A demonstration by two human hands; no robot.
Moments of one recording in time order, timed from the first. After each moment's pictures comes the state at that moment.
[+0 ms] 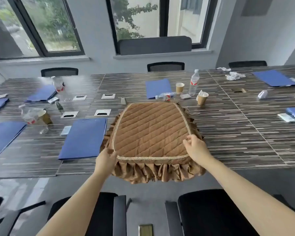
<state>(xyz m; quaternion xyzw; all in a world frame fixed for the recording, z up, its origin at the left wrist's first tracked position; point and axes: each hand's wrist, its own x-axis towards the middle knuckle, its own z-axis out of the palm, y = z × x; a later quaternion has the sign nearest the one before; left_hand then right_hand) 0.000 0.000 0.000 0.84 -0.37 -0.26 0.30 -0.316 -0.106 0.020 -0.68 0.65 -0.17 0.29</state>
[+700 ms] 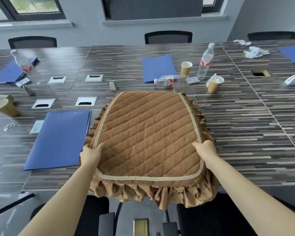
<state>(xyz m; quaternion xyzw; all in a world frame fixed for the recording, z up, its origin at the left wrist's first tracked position) 0.062 -0.154 -0.097 0.87 -0.16 -0.33 0.34 -0.310 -0.259 -0.079 -0.42 0.79 -0.16 0.42</state>
